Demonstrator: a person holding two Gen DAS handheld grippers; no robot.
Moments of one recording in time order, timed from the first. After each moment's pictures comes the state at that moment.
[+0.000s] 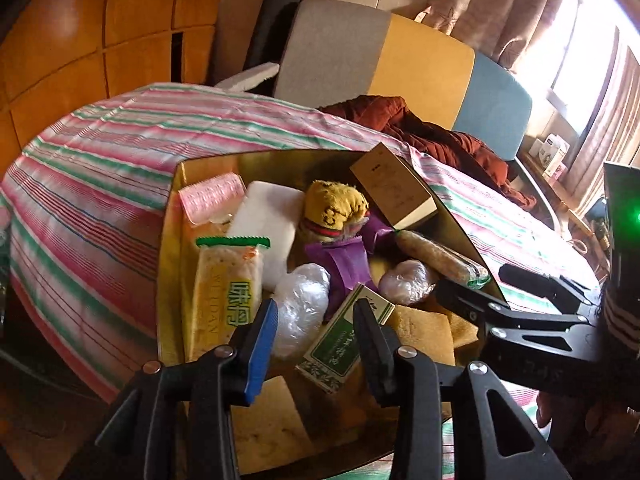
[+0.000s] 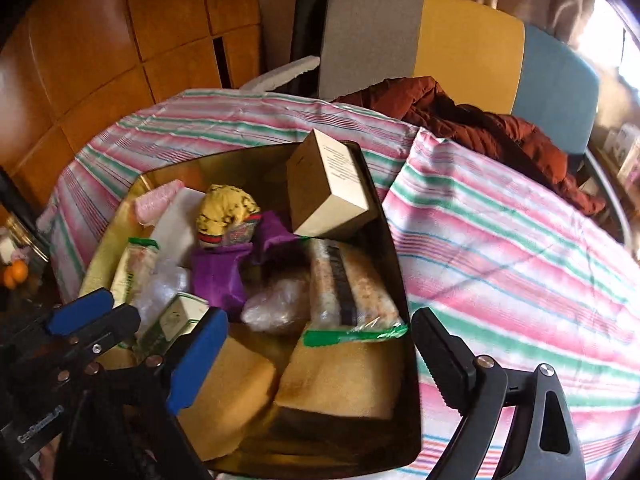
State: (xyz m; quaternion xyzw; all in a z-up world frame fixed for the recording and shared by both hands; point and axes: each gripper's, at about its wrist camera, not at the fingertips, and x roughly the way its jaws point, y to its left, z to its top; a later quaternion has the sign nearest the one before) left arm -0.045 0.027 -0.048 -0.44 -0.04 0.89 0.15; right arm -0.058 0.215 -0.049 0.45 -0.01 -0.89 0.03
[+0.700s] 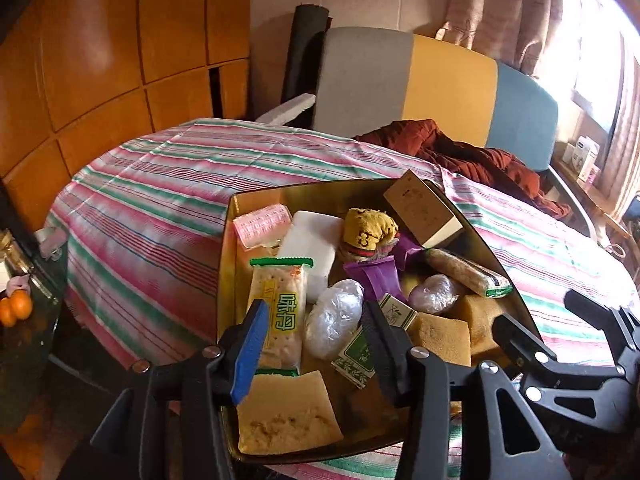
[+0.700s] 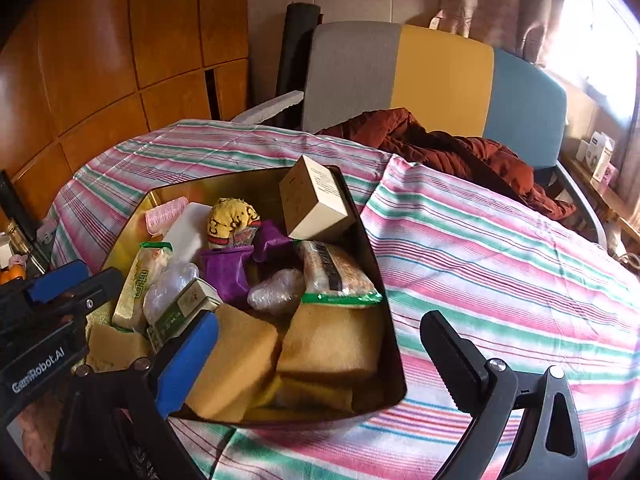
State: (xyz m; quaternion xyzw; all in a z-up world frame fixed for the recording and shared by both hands) left arm -0.020 0.029 -0.024 -0.39 0.00 0.92 0.06; right arm -0.005 0.208 -0.031 0.39 0.00 -0.92 -0.02
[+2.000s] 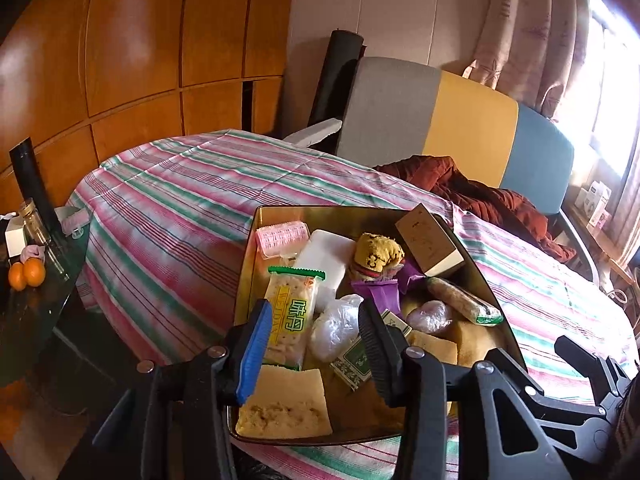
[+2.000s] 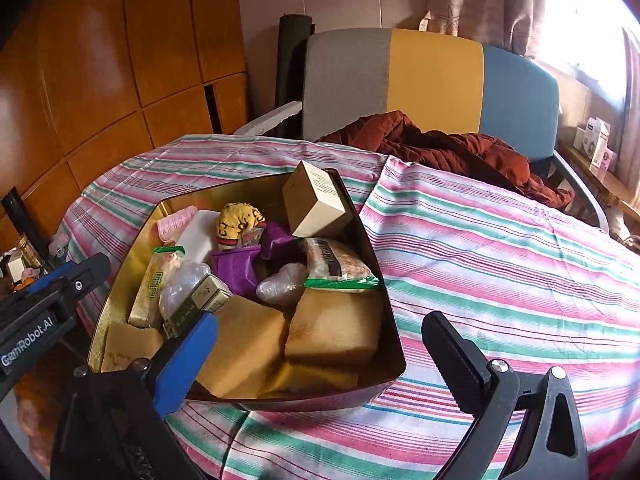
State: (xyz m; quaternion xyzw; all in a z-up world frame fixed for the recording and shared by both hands) left arm 0.003 0.018 -0.009 -0.35 -0.05 0.93 0.02; right arm 0.016 0.211 -0.029 0.37 -0.03 -0.93 -0.01
